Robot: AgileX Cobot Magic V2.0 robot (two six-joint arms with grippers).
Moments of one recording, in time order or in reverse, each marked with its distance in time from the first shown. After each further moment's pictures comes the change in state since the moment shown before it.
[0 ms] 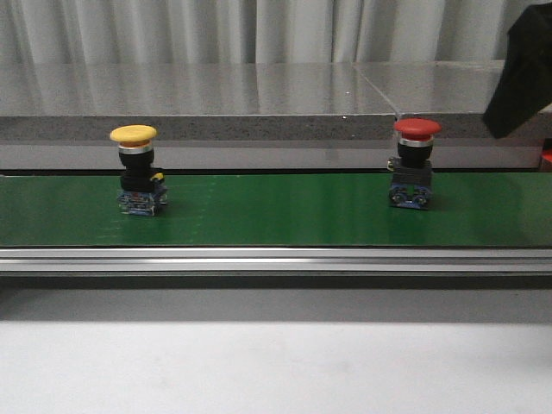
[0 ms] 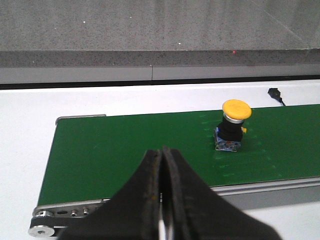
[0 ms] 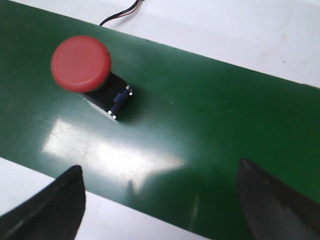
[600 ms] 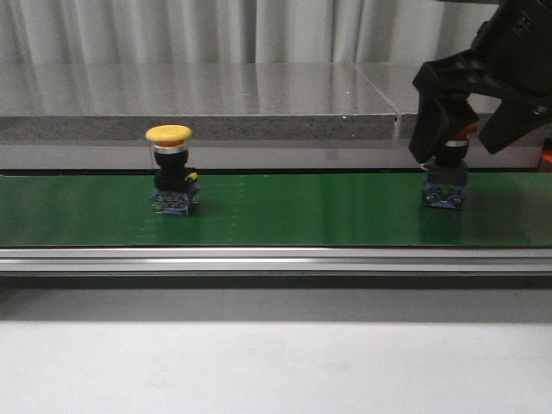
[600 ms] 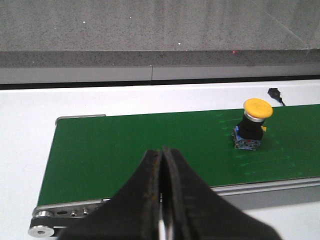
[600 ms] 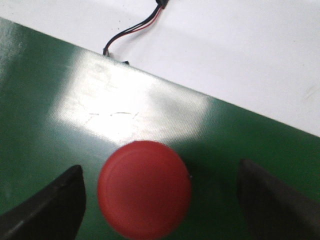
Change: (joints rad) left arm 0.000 0.000 0.000 0.000 0.000 0.000; right arm 0.051 0.267 -0.158 0.002 -0.066 0.000
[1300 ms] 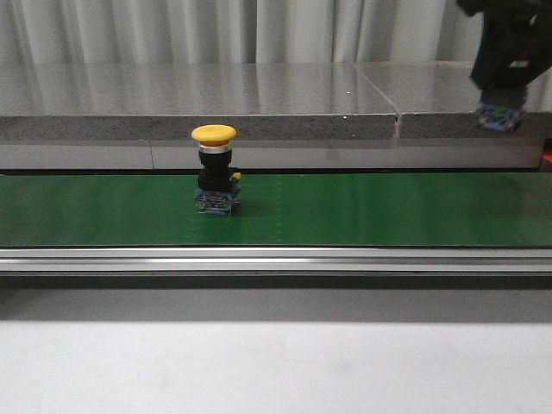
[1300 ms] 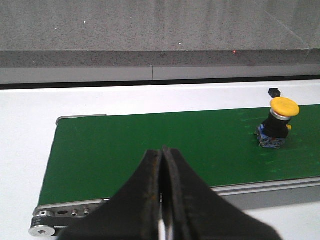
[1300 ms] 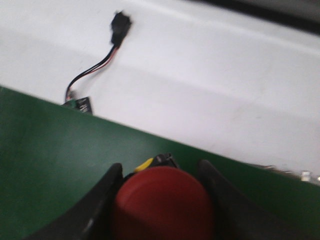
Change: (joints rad) left arm 0.000 0.000 0.000 0.000 0.000 0.000; right arm -0.178 0.024 -0.287 -0.013 0.250 0.000
